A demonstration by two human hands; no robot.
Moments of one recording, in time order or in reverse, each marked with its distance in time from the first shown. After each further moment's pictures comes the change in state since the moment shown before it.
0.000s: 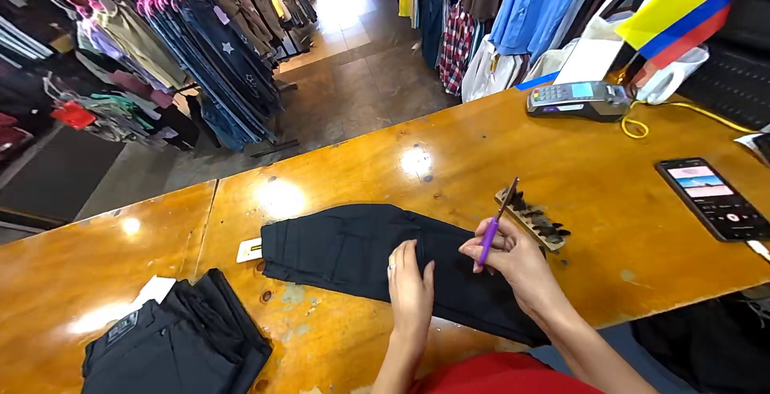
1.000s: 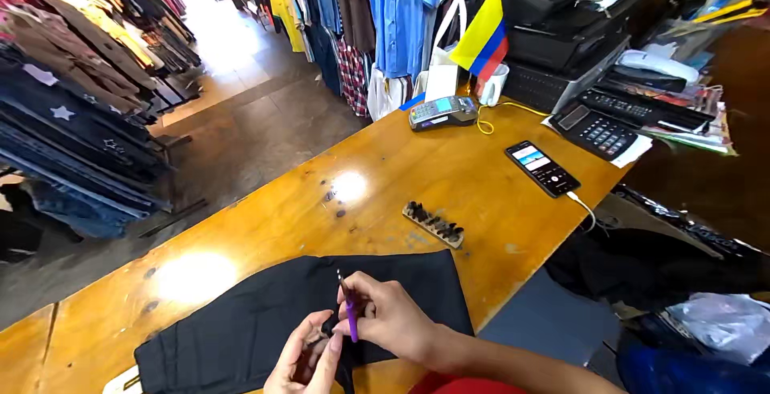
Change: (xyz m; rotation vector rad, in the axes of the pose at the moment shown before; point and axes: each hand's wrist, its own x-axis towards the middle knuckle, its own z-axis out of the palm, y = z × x) left_hand -0.017 0.026 -0.088 -0.640 -0.135 0.105; right_hand -0.008 0.001 0.032 -0.193 -0.336 -0.253
